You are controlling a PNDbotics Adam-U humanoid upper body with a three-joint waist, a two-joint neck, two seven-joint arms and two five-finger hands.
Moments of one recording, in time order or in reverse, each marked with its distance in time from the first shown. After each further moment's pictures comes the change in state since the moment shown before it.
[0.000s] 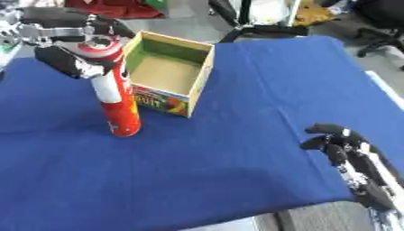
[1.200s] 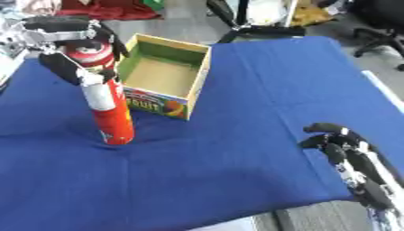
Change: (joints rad) left arm 0.006 -0.013 0.010 0.032 0.174 0.058 -0.058; right arm -0.002 0.000 0.000 0.000 0.000 0.000 -0.001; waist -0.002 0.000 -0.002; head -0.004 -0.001
